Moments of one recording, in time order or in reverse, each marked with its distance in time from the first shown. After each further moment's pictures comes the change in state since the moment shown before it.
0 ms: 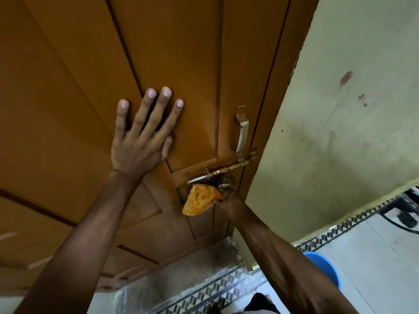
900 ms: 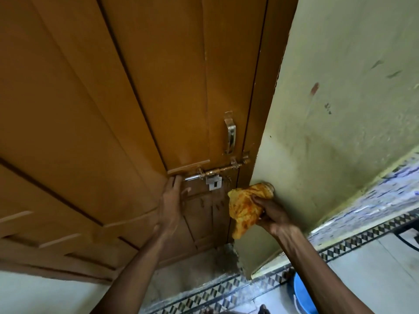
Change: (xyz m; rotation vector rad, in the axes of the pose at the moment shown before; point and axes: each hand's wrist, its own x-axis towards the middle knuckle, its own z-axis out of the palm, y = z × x) left_hand -0.096 0.143 -0.040 -0.927 -0.630 -0.747; right_hand -0.041 -0.030 -0.114 0.156 0.132 0.018
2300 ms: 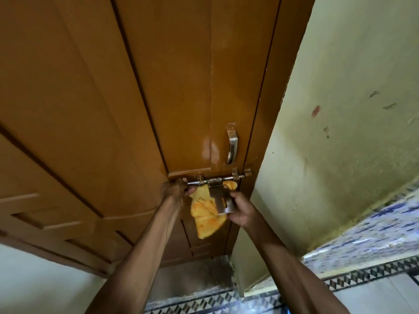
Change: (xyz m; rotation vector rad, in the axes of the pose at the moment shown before) left_hand 0.056 0.056 -0.003 -1.050 0.145 -1.154; right_hand 0.041 -0.009 0.066 -0.083 -0.405 0.103
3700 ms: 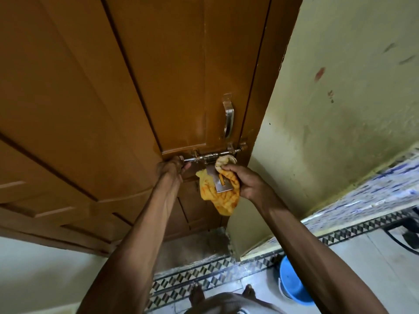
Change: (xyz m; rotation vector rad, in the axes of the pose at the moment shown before) left_hand 0.005 -0.003 0.000 -0.157 0.005 -0.061; right_hand -0.049 -0.020 0.013 -0.249 0.091 0.002
